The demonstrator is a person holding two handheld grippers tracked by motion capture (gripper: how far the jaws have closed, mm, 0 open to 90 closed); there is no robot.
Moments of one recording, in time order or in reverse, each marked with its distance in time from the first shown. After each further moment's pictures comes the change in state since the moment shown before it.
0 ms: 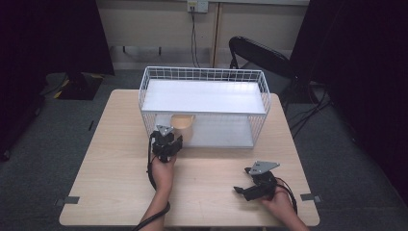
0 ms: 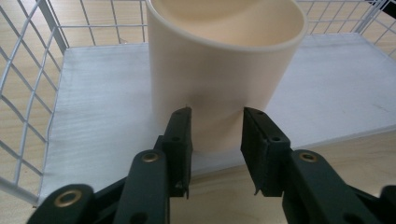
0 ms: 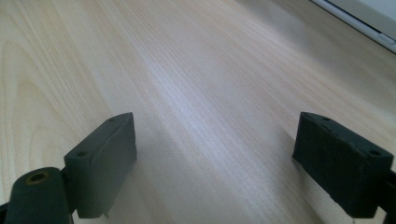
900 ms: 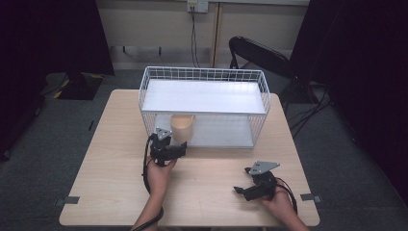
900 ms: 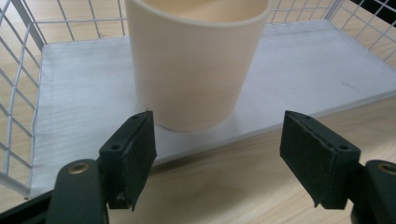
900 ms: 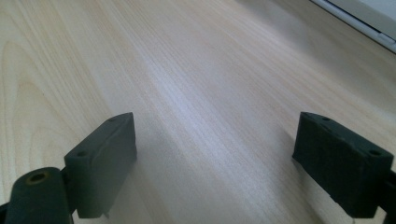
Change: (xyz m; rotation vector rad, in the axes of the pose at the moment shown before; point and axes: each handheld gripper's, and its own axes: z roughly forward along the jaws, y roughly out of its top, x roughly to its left) left arm 0.004 -0.007 -0.014 0.008 -0.093 0.046; right arm 0.000 0.000 0.000 0.000 -0.001 0.001
